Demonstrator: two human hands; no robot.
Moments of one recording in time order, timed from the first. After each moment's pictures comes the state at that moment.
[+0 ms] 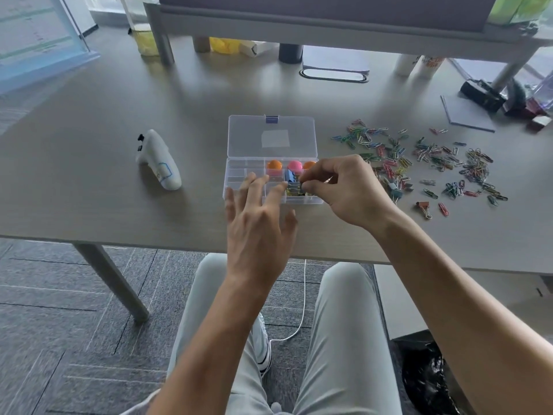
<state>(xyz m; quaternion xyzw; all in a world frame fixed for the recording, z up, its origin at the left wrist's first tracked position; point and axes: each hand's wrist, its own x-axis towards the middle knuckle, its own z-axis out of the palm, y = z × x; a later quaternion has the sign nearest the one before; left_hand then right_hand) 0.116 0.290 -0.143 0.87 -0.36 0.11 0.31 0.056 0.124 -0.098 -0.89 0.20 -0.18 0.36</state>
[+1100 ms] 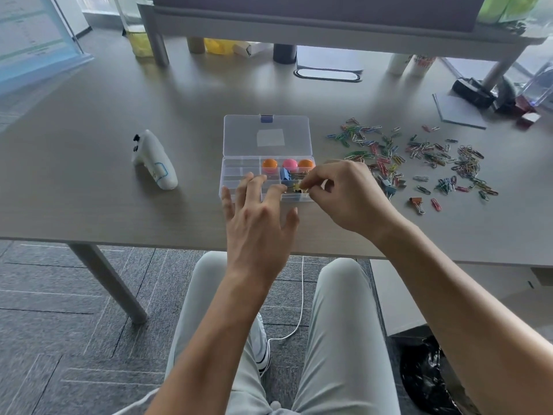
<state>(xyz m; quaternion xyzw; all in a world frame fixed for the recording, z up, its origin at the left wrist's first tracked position) 0.111 0.287 -0.139 0.88 -0.36 0.10 0.30 0.041 0.127 -0.099 -0.94 0.17 -0.20 0.23</state>
